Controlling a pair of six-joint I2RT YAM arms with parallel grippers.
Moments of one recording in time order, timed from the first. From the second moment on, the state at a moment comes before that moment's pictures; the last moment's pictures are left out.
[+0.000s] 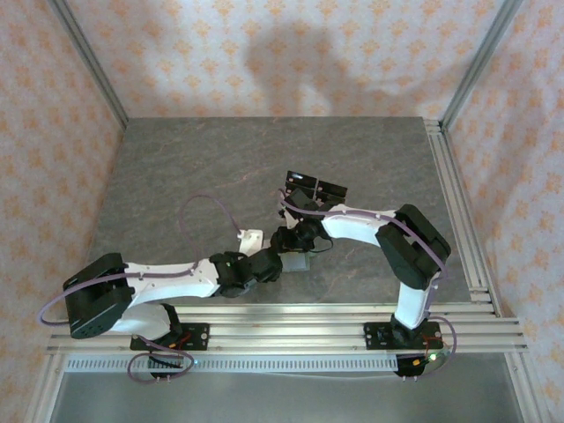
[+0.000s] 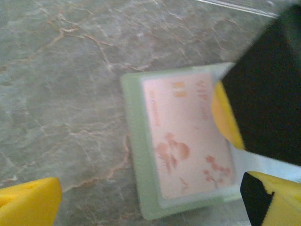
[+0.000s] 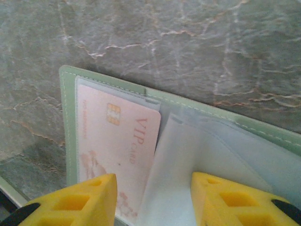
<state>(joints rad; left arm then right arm) -1.07 1.34 0.63 -0.40 -0.54 -0.91 0.77 1.82 1.08 -0.42 -0.39 0.61</state>
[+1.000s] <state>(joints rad) -1.08 1.40 0.61 -0.29 -0.49 -0.90 0.77 1.82 1.11 -0.40 -0.41 0.63</state>
